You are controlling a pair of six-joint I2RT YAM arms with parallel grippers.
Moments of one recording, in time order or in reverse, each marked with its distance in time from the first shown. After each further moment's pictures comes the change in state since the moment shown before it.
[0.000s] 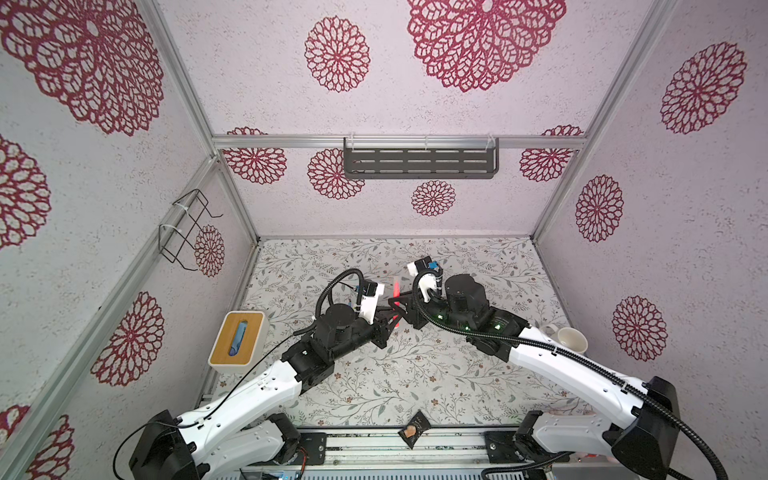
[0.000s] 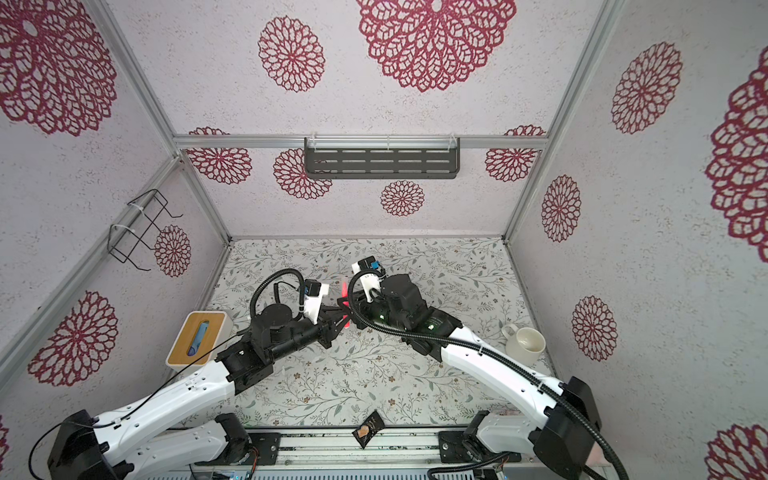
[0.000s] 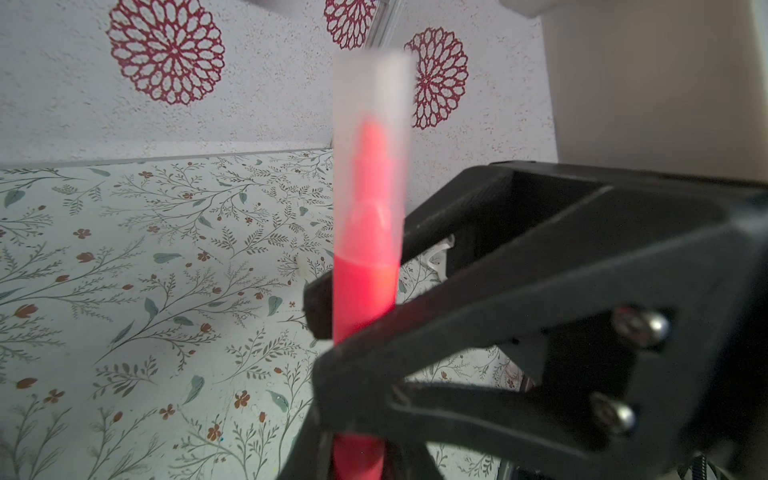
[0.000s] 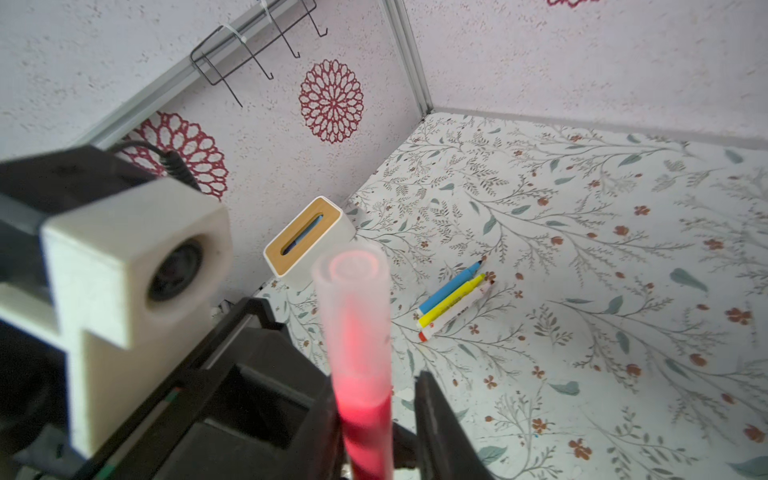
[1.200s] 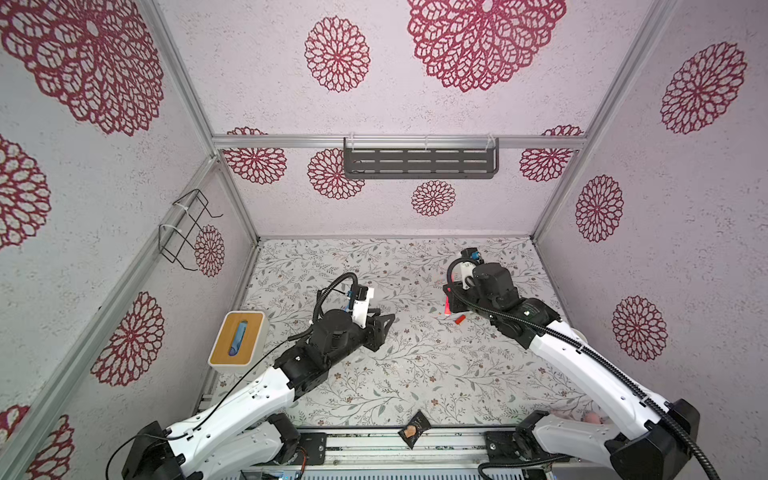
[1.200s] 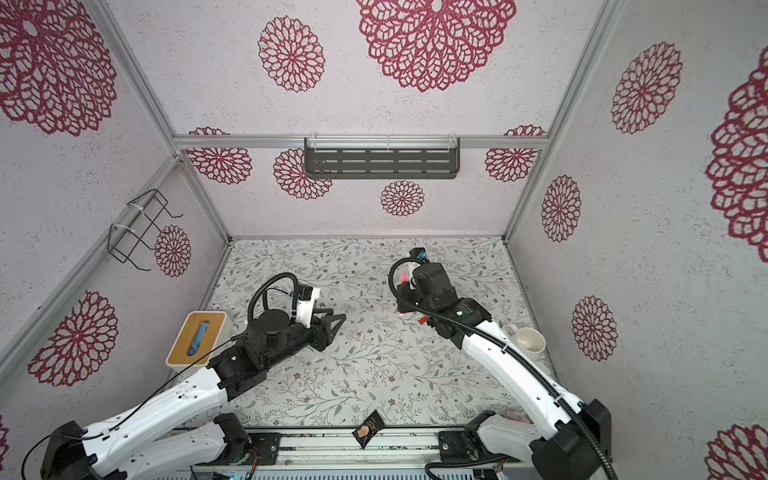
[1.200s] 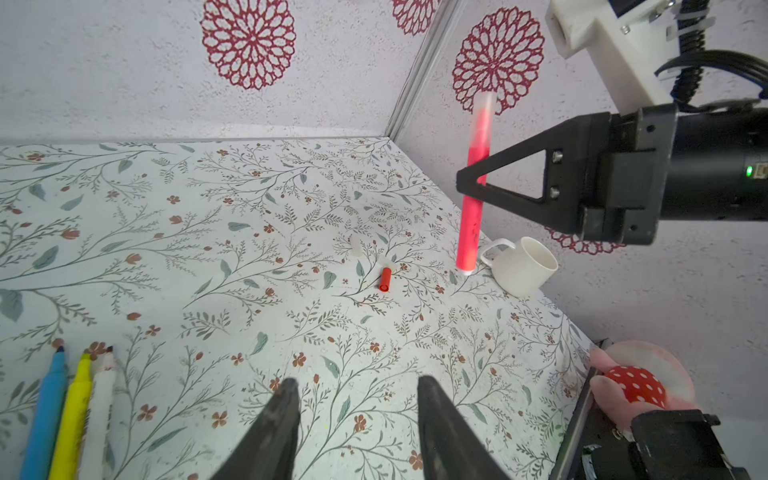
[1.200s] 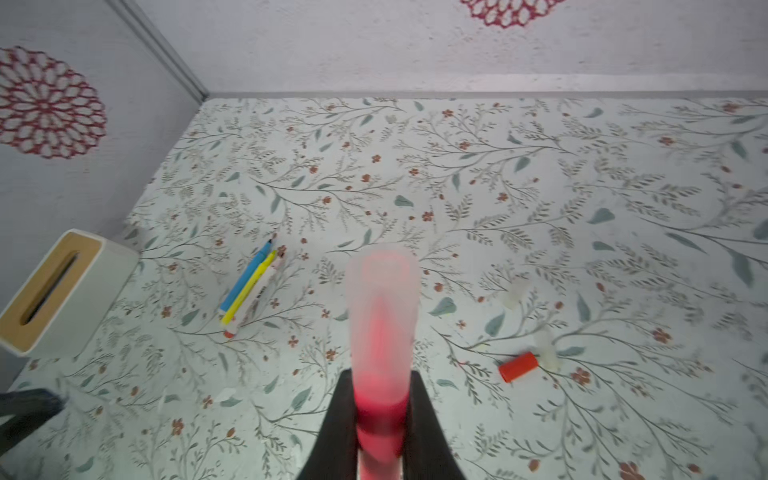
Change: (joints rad) left arm -0.005 -0.077 -0.029 -0.142 -0.161 -0.001; right arm -0.285 -0.065 0.048 -0.422 0.315 -0.062
